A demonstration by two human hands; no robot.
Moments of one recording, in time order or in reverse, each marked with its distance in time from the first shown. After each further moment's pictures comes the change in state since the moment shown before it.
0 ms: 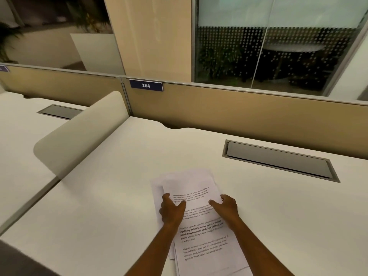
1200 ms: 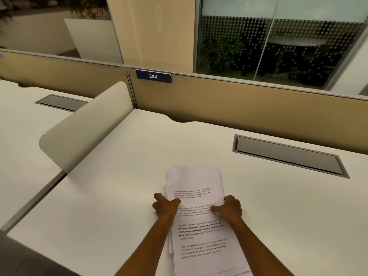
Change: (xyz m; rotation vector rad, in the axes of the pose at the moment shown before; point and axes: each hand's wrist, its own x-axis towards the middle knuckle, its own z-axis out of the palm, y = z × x) left_hand 0.033 -0.011 -0.065 -0.064 0.019 -0.165; right_hand -0.011 -0.017 0.052 -0.259 0.064 0.124
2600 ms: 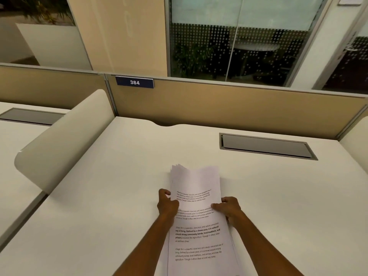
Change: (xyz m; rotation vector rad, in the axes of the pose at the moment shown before) left_hand 0.024 -0.002 -0.013 -0.033 -0.243 0.126; right_hand -0.020 0.009 0.012 0.631 -0.060 0.144
